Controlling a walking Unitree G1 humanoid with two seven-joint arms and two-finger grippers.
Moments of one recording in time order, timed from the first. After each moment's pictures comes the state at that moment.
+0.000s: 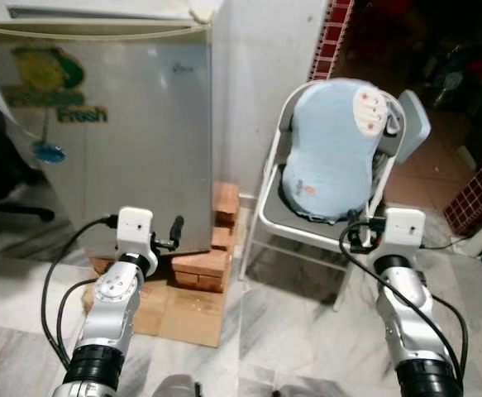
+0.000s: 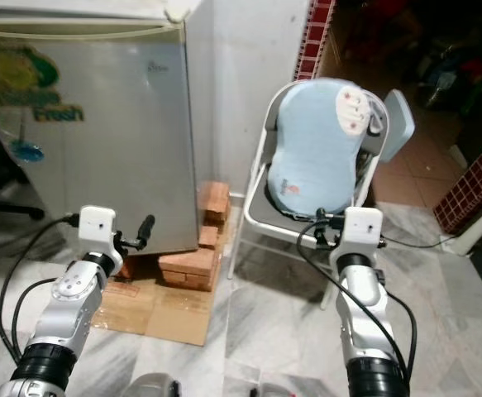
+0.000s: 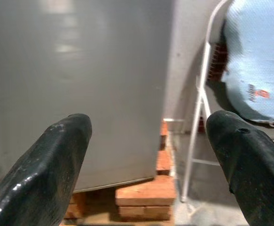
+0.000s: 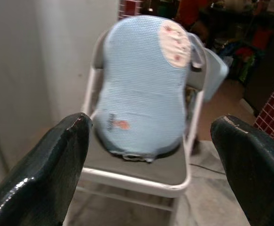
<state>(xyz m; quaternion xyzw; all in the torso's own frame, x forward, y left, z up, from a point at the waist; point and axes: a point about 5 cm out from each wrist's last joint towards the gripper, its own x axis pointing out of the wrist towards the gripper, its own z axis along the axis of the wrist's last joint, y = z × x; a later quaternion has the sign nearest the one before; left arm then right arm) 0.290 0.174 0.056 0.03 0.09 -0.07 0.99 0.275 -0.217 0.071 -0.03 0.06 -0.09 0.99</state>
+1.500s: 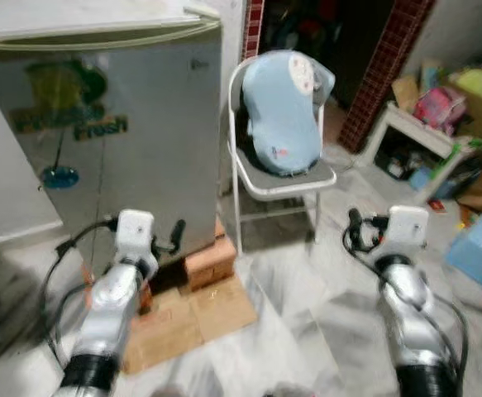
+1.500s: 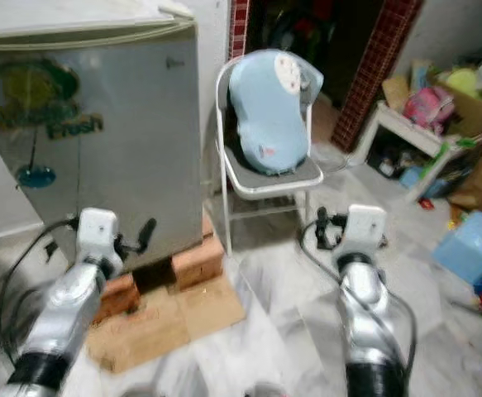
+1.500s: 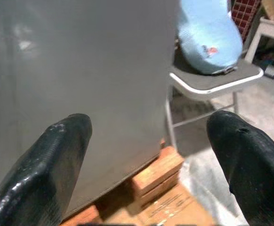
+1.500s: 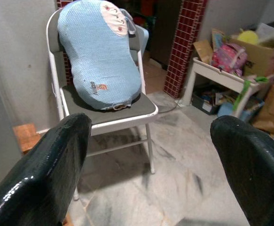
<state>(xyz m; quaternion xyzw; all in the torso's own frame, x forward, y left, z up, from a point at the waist) 0.280 0.193 0.051 0.03 0.11 -0.06 0.99 0.276 -0.201 0.079 -0.01 0.06 -0.06 1.00</state>
